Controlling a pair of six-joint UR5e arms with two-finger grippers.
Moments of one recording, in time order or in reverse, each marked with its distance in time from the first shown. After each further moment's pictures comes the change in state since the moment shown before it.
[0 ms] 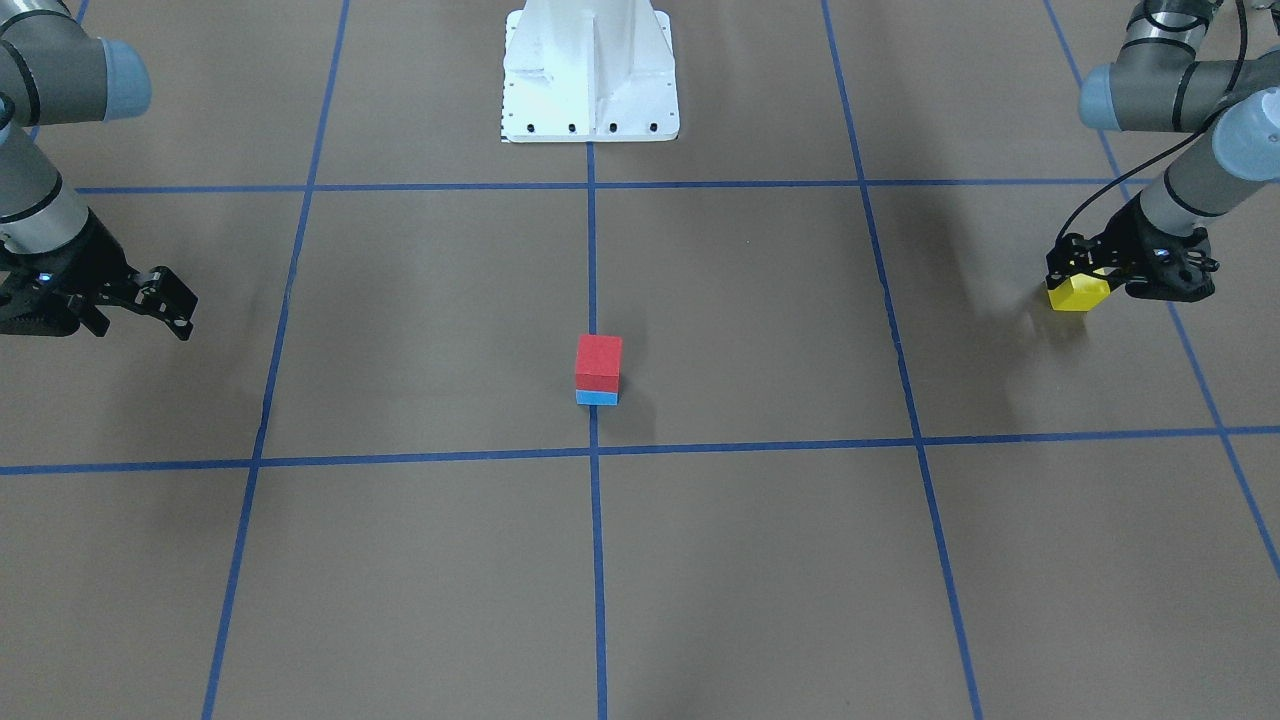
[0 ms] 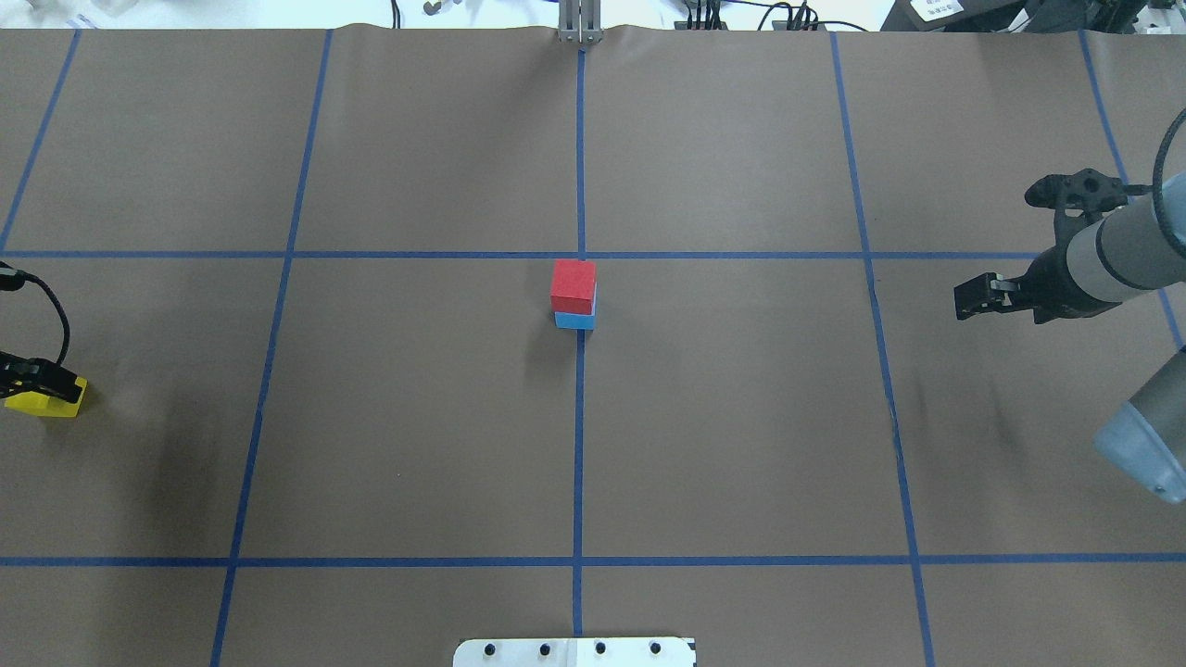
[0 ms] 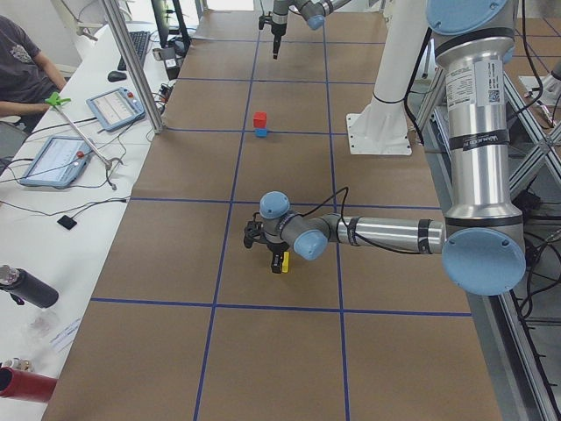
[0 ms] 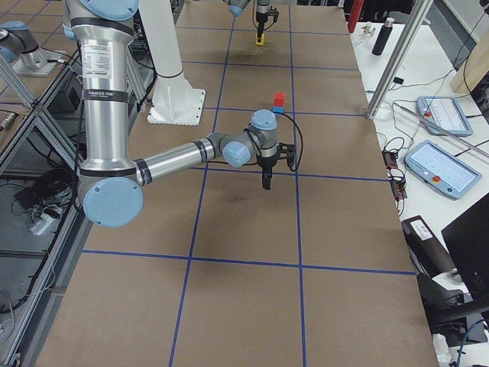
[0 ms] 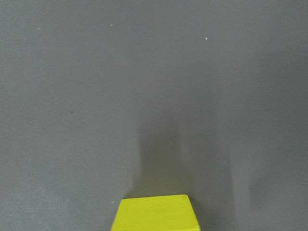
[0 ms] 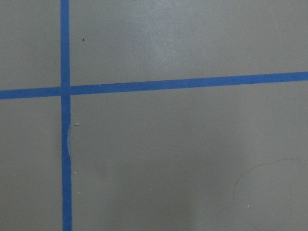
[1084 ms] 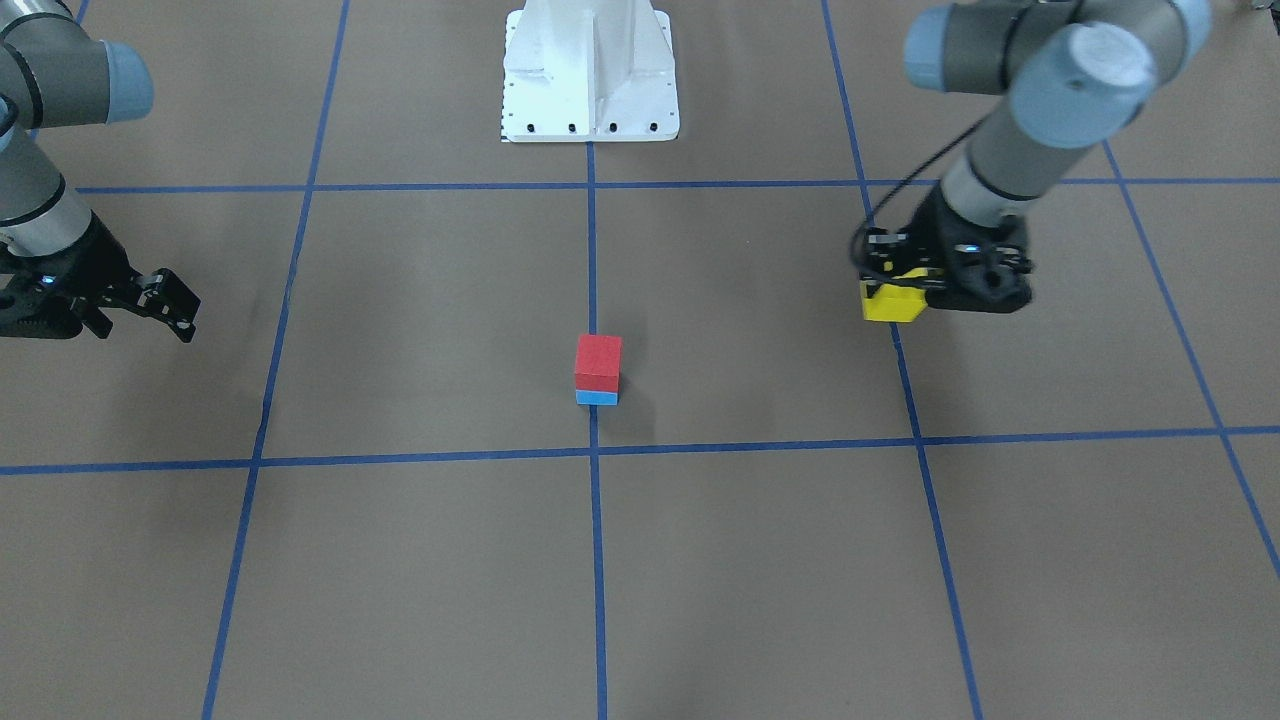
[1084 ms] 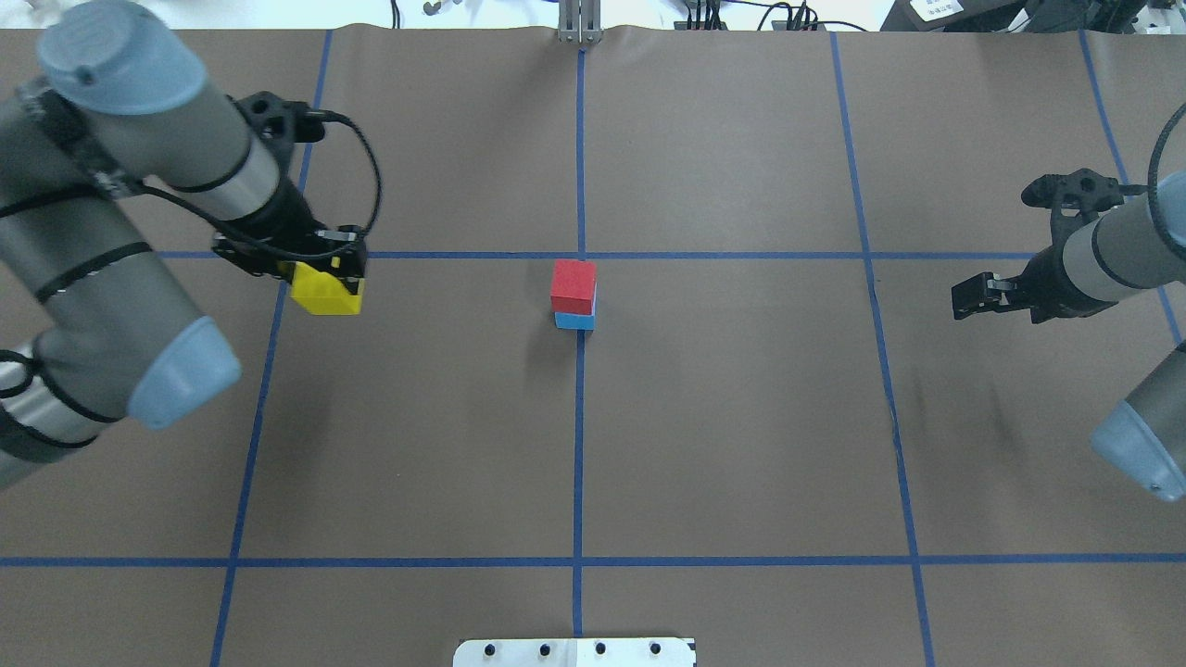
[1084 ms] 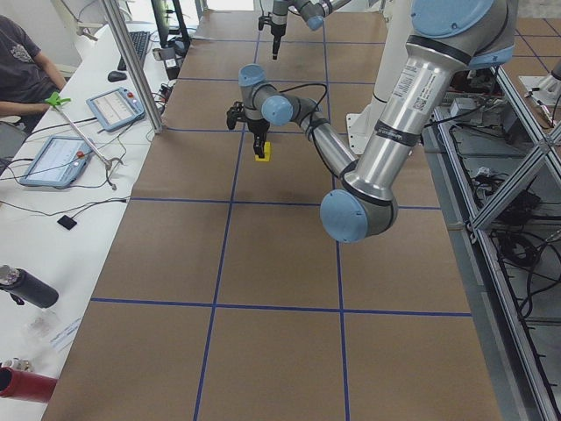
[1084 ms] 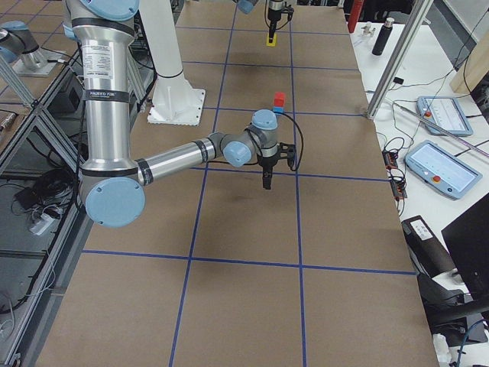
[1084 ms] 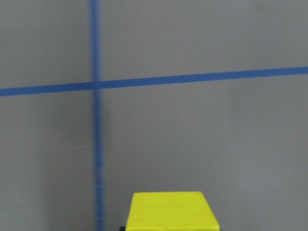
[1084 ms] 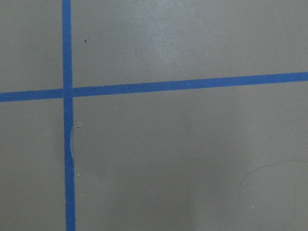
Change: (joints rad) left arm 0.180 -0.712 -0.197 0.723 0.065 -0.311; right arm -0.001 0.006 -0.008 0.000 0.003 -0.005
